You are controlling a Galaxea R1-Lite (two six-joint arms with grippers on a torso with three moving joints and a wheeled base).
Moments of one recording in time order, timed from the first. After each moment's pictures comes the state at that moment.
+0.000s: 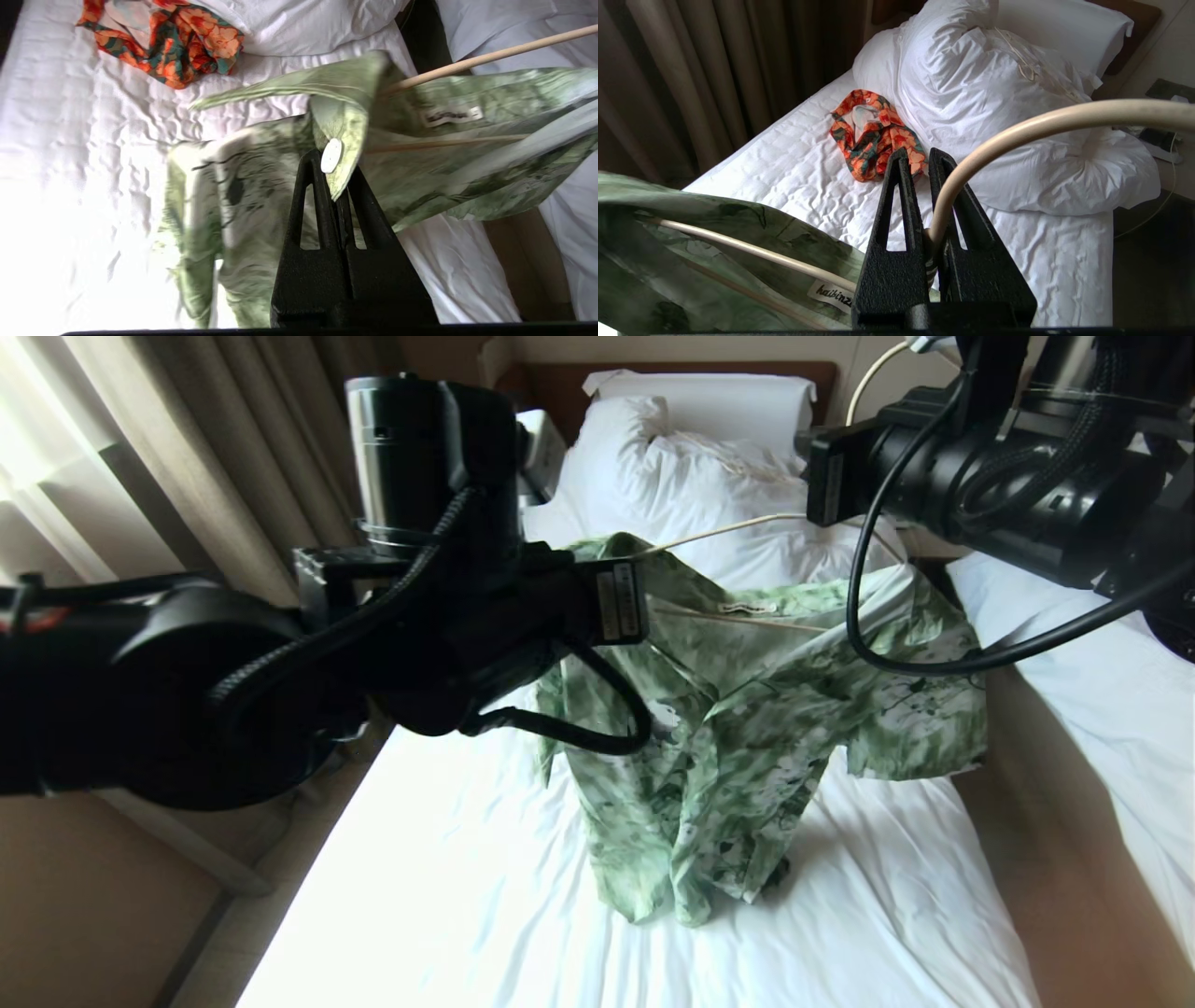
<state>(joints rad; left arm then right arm) -0.82 1.70 -1.31 -0.27 0.48 -0.16 0.54 1.74 -1.55 -0.40 -0.18 -0.25</state>
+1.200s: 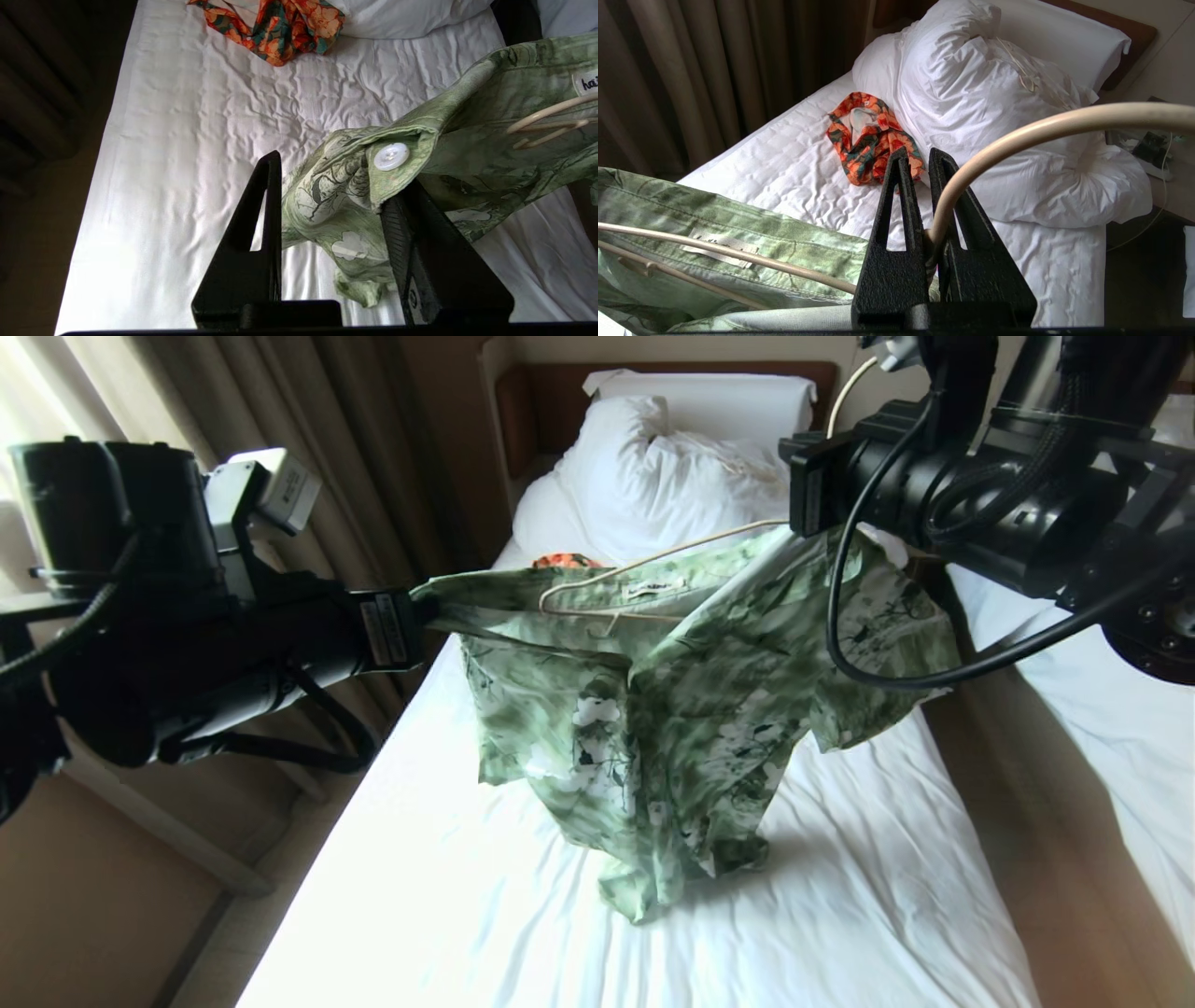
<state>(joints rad) -0.45 1.44 -1.00 -0.28 0.27 -0.09 0.56 1.77 -1.54 -0.45 -0.19 -0.31</state>
